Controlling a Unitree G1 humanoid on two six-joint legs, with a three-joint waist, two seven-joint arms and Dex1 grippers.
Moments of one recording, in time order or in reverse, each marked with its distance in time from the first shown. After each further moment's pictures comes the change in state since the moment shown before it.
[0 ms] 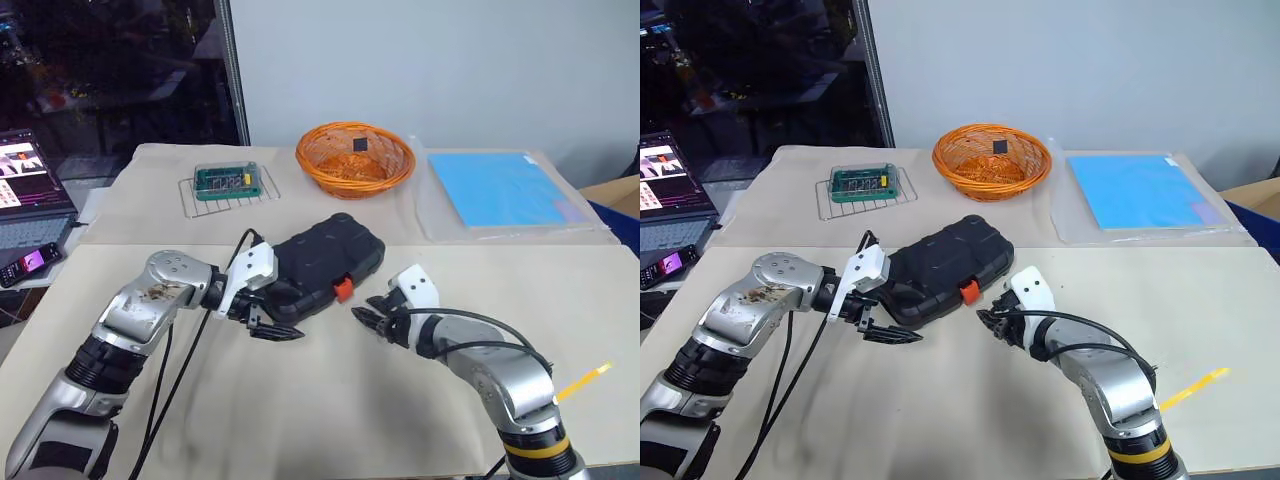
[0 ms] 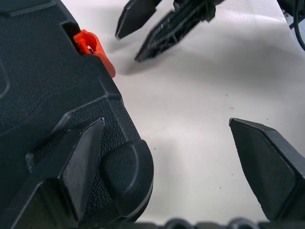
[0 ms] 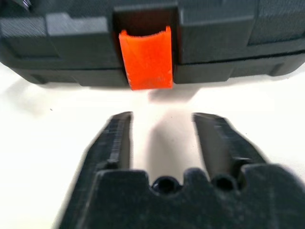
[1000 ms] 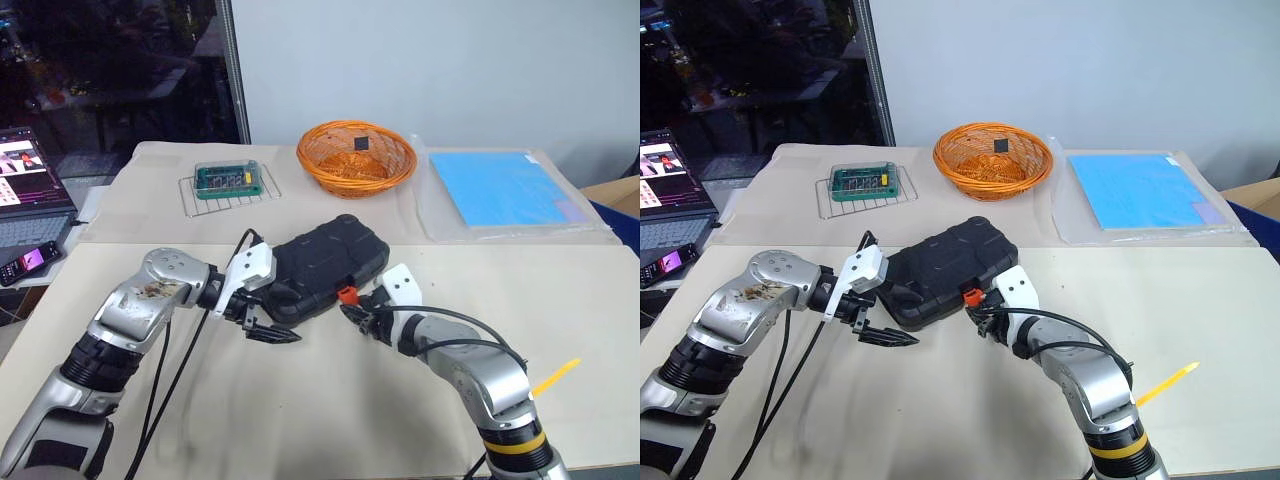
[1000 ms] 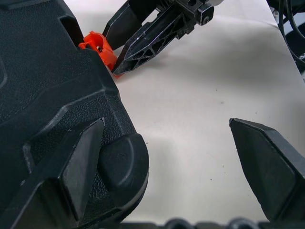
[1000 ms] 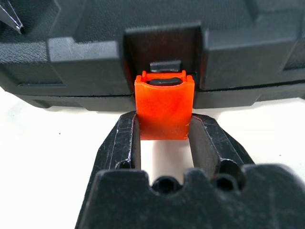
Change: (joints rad) left arm -0.005 0.024 -0.005 -0.013 -0.014 0.008 -0.030; right arm -0.019 0.048 0.059 0.035 -0.049 -0.047 -0.080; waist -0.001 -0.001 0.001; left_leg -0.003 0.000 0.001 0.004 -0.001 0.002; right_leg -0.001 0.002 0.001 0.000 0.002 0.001
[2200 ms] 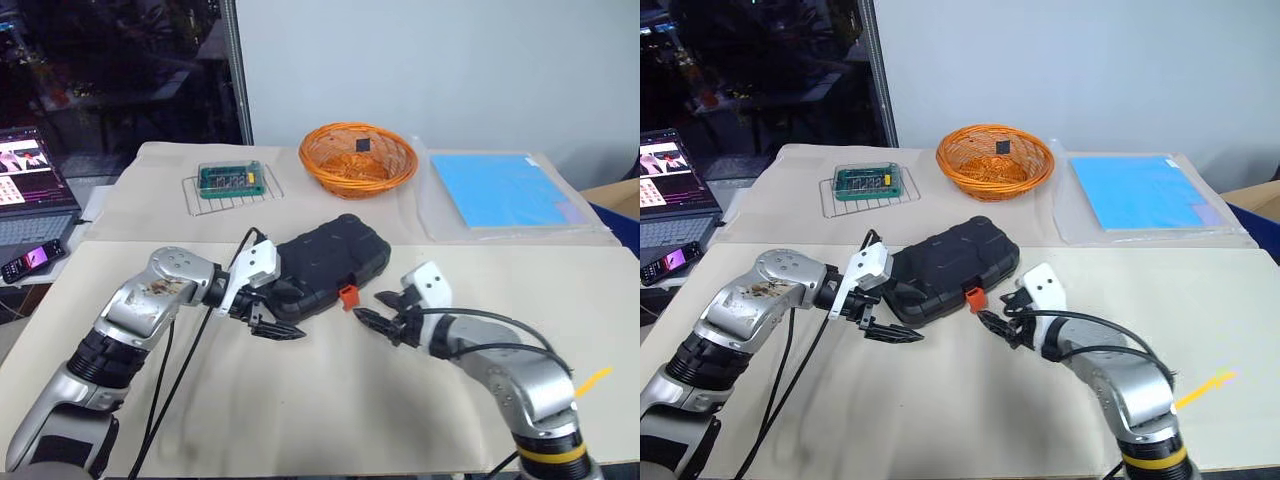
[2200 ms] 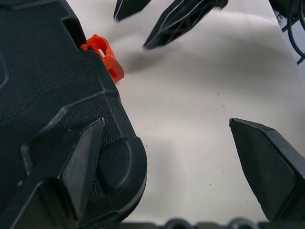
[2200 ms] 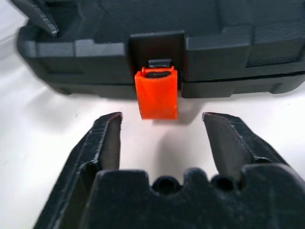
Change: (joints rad) left arm -0.024 -0.016 -0.018 0.010 -0.002 0.021 0.018; right arm 0.029 -0.043 -0.082 -0.053 0.077 0.036 0.050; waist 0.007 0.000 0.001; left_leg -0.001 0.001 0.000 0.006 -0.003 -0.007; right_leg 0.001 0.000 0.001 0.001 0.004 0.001
